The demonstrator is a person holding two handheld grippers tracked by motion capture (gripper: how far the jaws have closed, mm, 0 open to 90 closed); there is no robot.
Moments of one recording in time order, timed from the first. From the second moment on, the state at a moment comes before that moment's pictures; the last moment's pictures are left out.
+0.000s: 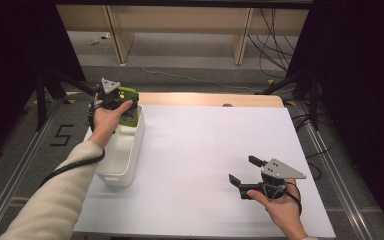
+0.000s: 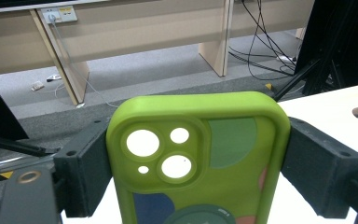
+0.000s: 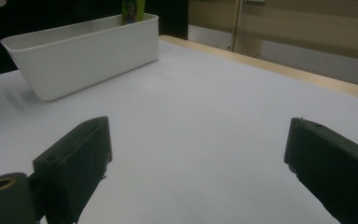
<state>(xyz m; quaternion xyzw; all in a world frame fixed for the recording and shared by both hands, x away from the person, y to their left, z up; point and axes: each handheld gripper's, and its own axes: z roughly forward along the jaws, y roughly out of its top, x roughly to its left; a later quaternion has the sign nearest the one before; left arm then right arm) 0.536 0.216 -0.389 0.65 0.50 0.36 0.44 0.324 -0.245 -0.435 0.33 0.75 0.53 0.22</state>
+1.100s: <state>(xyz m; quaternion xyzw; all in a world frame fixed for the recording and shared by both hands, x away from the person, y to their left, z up) 0.541 0.214 -0.396 0.66 0.50 0.35 0.43 0.325 -0.245 -0.436 0.33 0.75 0.53 0.22</state>
